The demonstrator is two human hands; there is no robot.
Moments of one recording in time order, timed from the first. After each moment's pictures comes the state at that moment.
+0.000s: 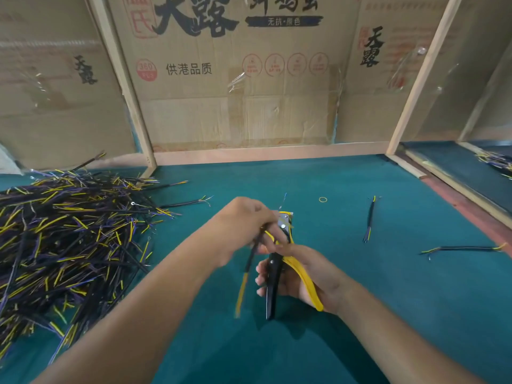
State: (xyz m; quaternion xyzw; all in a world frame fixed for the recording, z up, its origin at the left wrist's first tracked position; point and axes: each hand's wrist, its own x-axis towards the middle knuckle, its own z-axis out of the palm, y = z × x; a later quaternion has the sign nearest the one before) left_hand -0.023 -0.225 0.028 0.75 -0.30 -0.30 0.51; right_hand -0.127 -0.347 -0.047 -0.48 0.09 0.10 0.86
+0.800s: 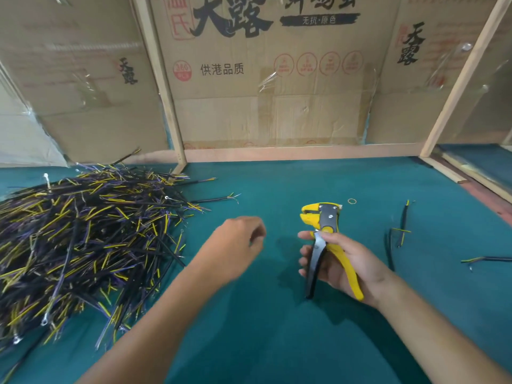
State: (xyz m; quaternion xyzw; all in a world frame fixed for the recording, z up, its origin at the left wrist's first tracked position) left_hand -0.013 -0.163 0.002 0.88 -0.40 -0.01 0.23; right_hand -0.121 -0.371 -0.054 -0.45 0.13 0.04 0.88
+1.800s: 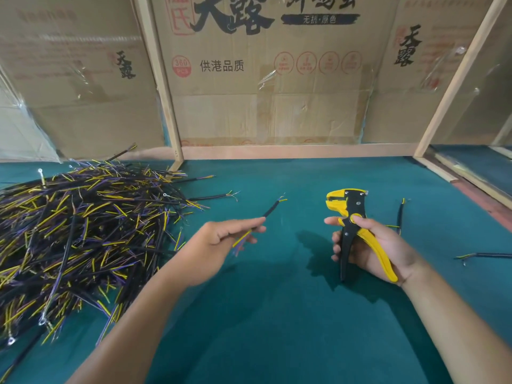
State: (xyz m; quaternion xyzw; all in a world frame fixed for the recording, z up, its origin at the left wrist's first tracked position) left_hand 0.006 -0.121 -0.023 0.73 -0.43 -0.13 0.52; right_hand -0.132 -0.428 -0.051 -0.52 0.10 0.01 0.85
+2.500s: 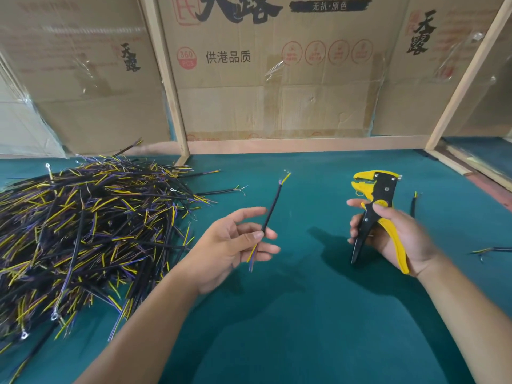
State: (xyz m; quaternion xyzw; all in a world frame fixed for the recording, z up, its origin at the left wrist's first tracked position) left_hand 0.002 -0.125 -0.037 0.52 -0.28 -0.35 0.73; right_hand -0.127 -0.435 -0.054 -0.58 0.07 -0.13 0.80
